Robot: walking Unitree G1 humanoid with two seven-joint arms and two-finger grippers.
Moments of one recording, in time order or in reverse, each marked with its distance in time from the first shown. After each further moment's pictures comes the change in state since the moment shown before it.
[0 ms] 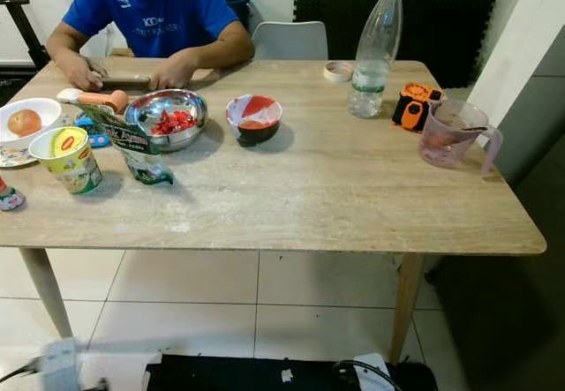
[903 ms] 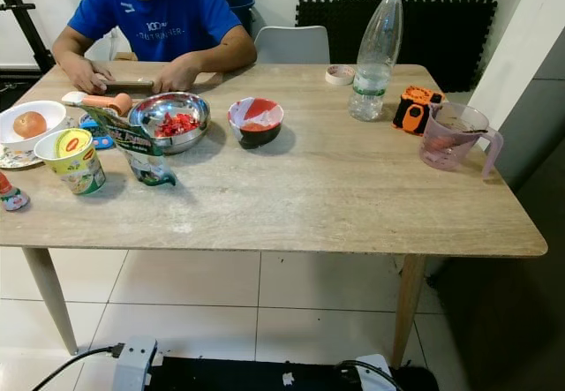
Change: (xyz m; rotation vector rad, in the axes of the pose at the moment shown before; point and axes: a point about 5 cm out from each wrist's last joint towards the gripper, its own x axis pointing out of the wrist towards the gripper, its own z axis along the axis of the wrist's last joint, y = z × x) left arm -0.027 -0.090 -0.042 0.498 0.087 -0.599; right arm 0.000 -0.001 -0.001 0.003 0.003 -0.002
